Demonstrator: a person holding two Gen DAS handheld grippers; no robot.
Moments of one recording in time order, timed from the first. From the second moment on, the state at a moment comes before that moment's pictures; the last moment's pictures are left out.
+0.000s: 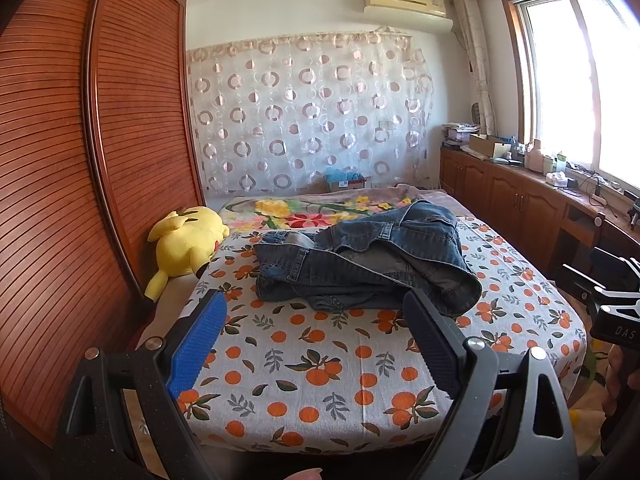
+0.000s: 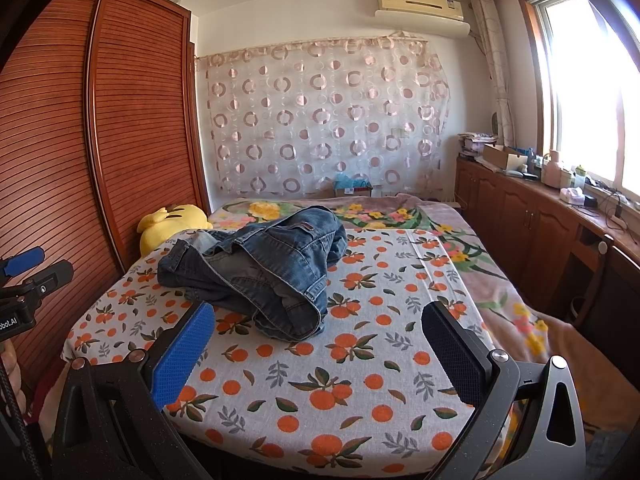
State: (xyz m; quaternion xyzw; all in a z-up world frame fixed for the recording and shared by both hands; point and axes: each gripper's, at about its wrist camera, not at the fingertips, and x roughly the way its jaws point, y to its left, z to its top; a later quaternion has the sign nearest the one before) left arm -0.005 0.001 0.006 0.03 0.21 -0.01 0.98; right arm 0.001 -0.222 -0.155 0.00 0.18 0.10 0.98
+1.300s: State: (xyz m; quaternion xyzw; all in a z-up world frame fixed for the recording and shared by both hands) left arm 0.035 -0.002 -0.048 0.05 0.27 -0.03 0.96; right arm 0.030 -0.229 -0.168 -0.03 0.21 0.10 0.97
